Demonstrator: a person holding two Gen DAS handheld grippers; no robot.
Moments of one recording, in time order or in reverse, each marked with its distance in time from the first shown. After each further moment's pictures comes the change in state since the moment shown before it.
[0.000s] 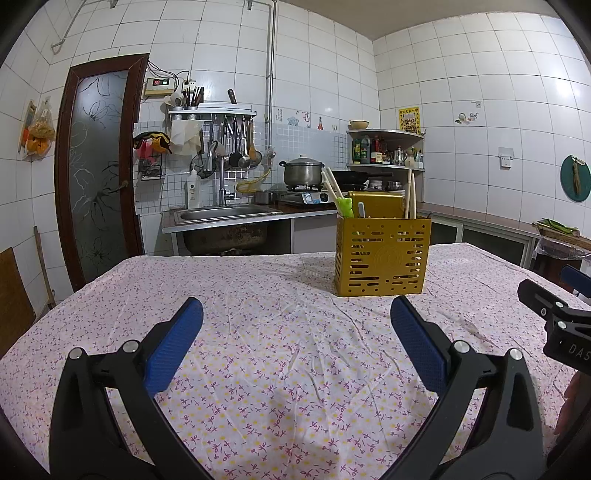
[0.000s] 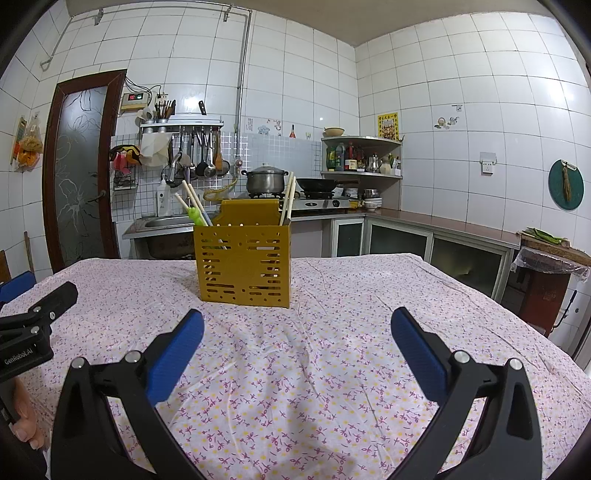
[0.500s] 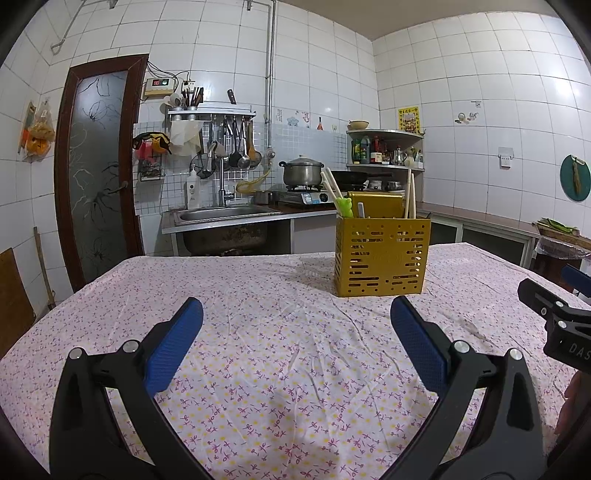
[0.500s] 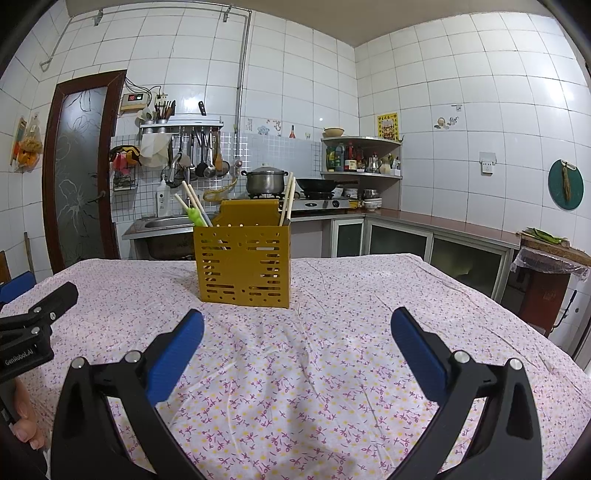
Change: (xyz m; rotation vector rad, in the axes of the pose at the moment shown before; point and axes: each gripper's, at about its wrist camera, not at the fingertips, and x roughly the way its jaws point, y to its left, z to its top) left arm 0.000 0.000 0.000 -0.001 0.000 0.000; right arm 0.000 0.000 0.000 0.000 -0.002 -0.001
